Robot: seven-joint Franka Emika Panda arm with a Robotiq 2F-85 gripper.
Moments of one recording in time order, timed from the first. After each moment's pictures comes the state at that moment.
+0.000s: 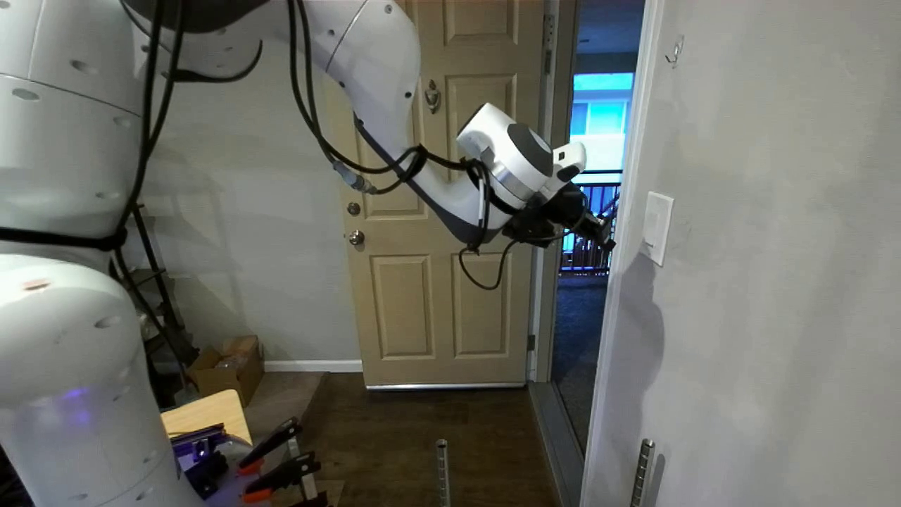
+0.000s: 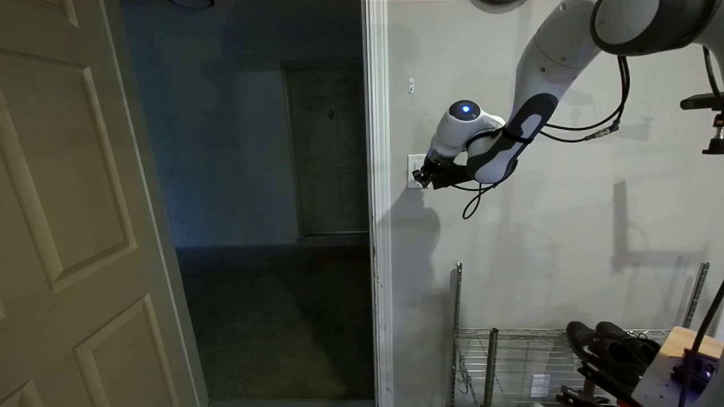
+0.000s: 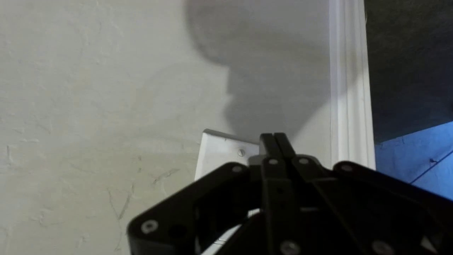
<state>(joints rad) 0.30 0.36 -0.55 -1.95 -0.99 3.08 1.12</state>
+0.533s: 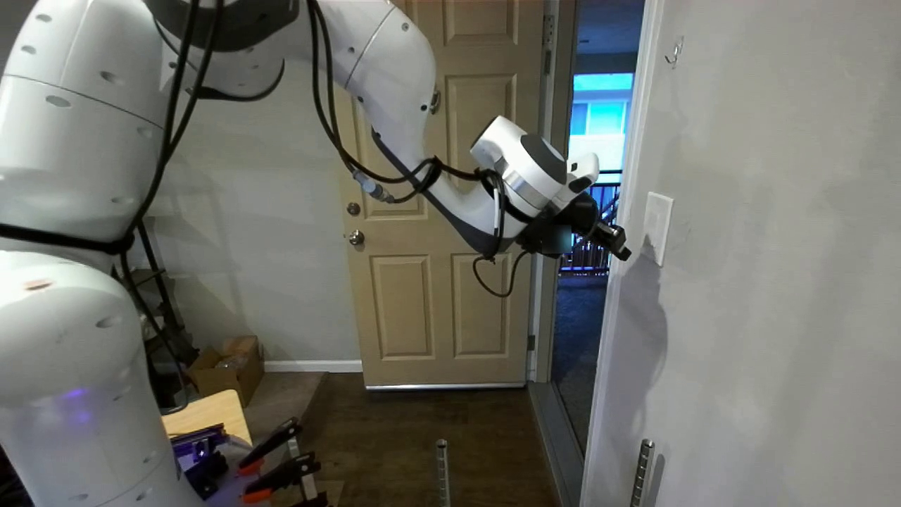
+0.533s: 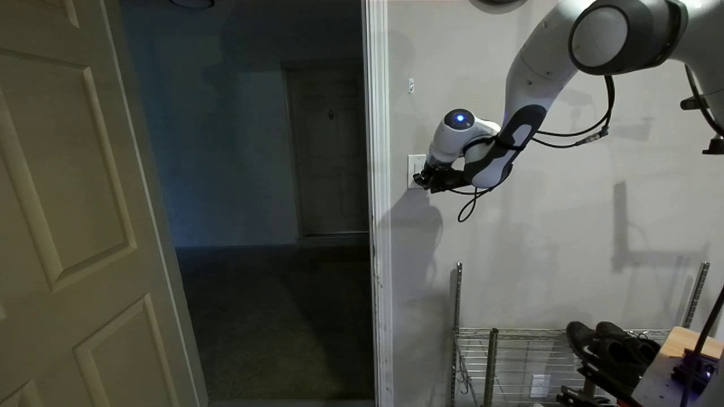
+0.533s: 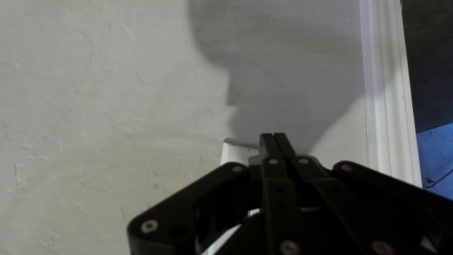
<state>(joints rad) 0.31 0.45 -0.59 -1.88 -0.99 3.08 1.20</state>
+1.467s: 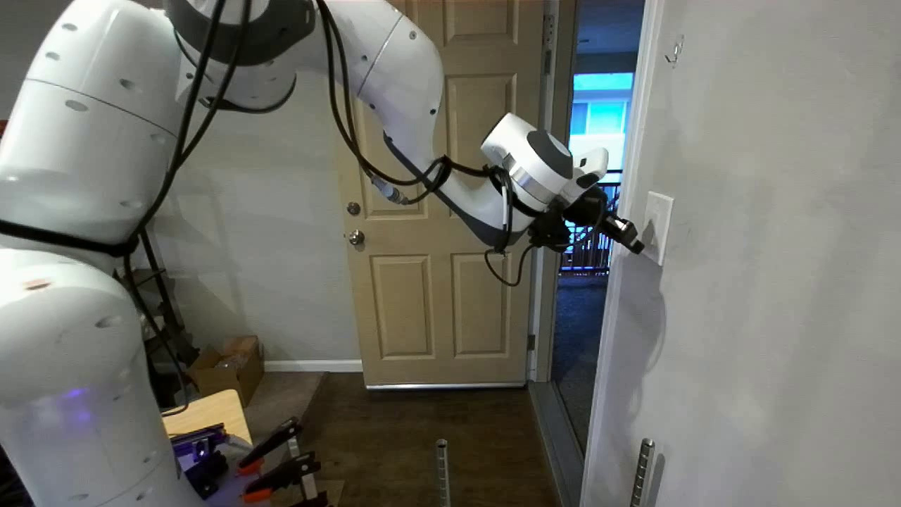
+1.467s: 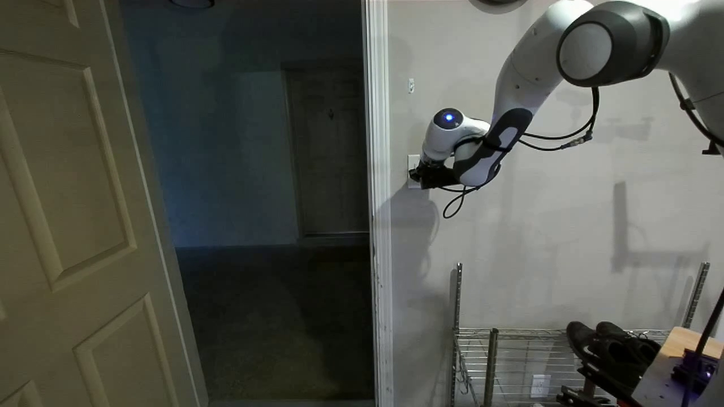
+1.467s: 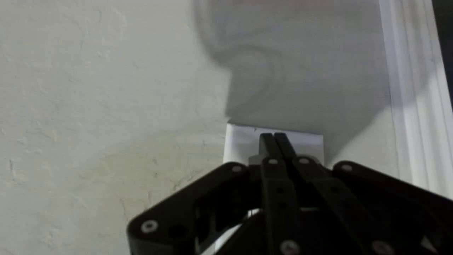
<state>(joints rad) 0.30 0.51 -0.58 -1.78 -0.90 3.01 1.25</state>
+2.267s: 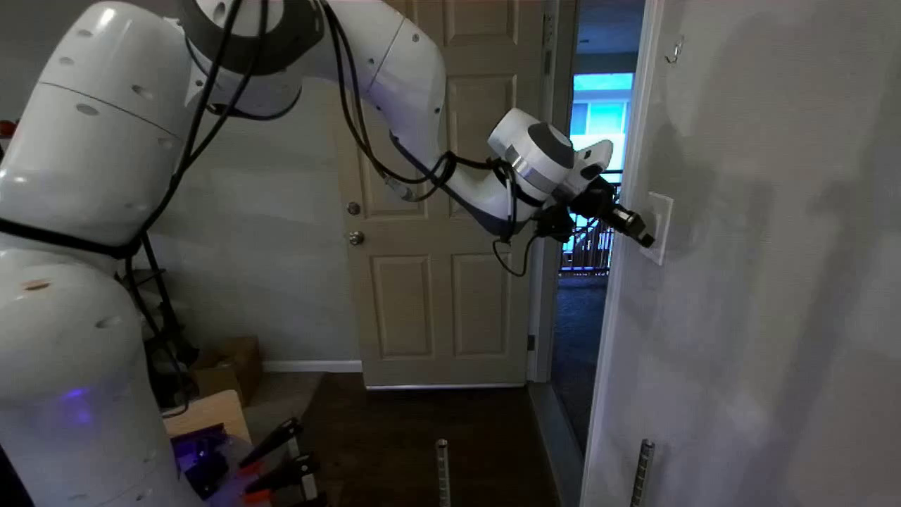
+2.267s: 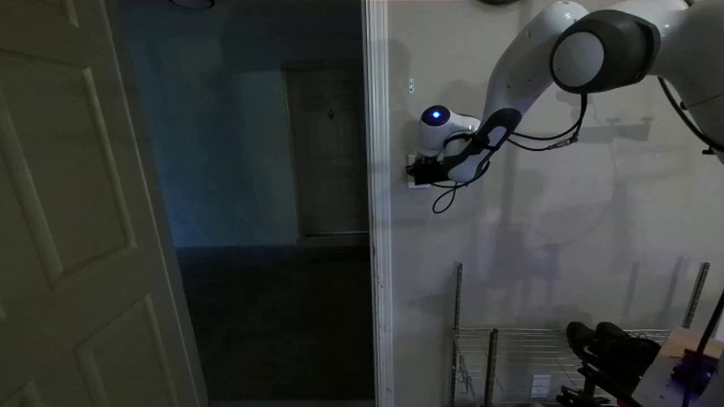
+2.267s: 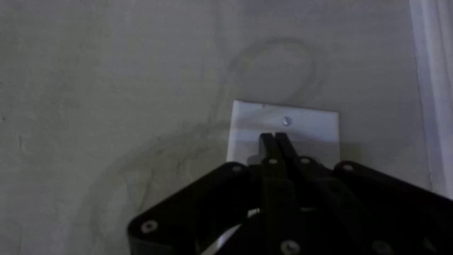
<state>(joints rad) 0.30 0.54 -0.57 -1.70 -0.86 2.88 1.25</state>
